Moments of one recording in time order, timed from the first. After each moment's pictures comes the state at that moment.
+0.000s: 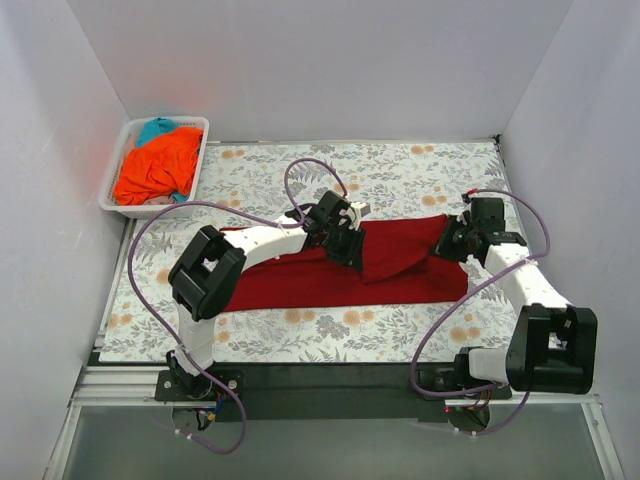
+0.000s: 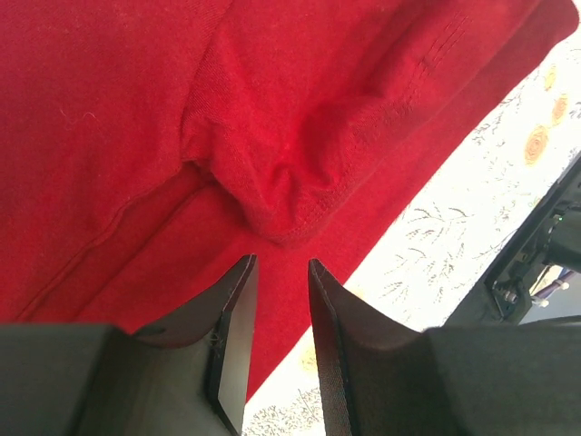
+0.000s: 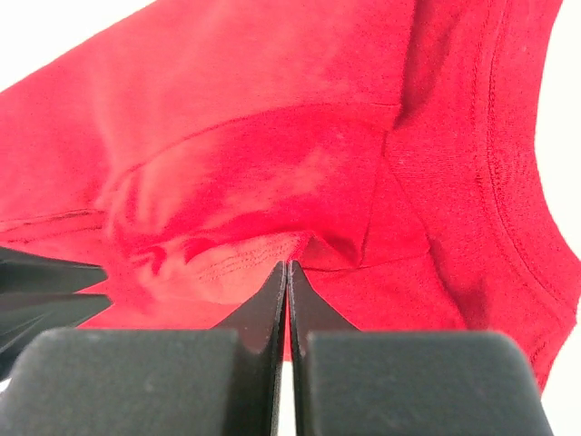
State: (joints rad) left arm -0.77 1.96 1.37 -0.33 0.40 -0.37; right arm -0.01 1.31 0.80 -0.44 -0.30 0.39
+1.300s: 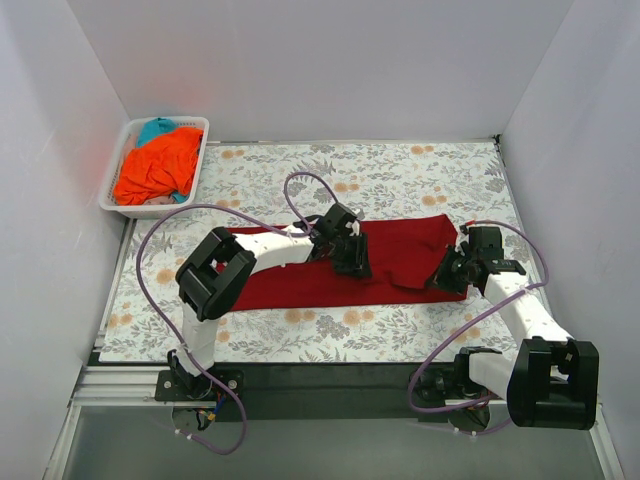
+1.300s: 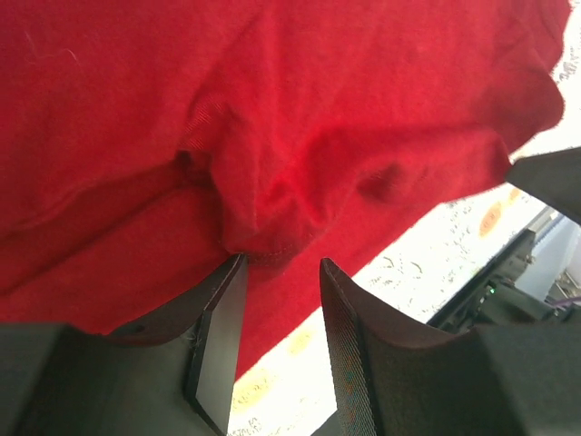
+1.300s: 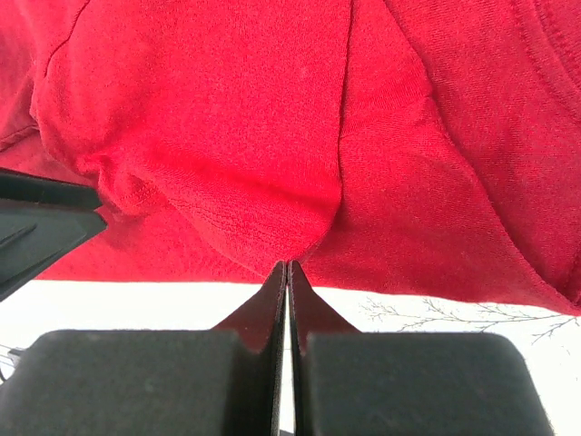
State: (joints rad) left arm -0.82 1.98 1.30 -0.21 0.31 -0.72; right arm -0.01 1.11 0.58 -0.51 -0.34 0.44
